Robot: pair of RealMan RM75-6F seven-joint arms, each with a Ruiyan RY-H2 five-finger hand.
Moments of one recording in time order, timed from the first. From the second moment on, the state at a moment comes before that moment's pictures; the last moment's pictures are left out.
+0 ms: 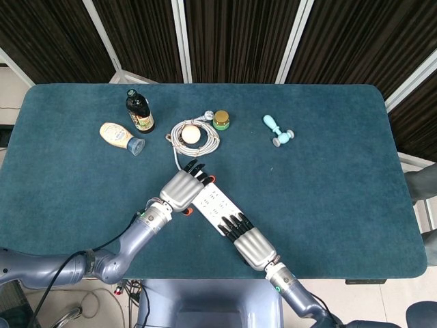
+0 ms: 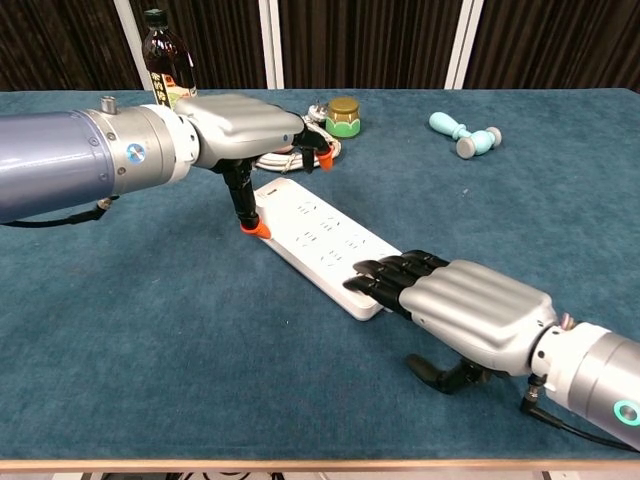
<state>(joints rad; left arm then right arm) -1.01 -1.58 -0.18 -1.55 0.91 0.86 0.71 0.48 -1.71 0.04 -1.57 -1.40 0.96 -0.63</state>
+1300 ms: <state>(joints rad) -1.01 -1.65 -0.11 -1.33 1.05 0.81 0.53 0.49 -1.71 0.00 -1.55 -1.36 1.01 -0.63</state>
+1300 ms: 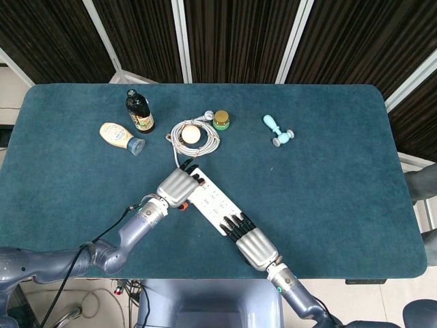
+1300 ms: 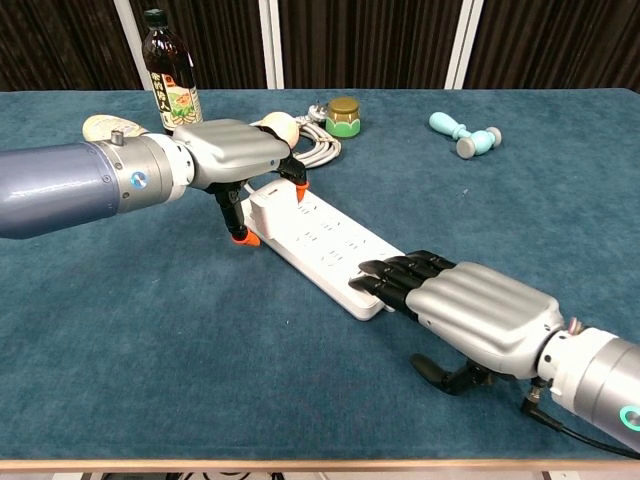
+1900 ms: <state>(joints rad) -1.00 -1.69 -0.11 -1.29 1.09 0.83 0.51 0.50 -1.72 -0.01 -1.54 -1.36 1.02 -0.63</state>
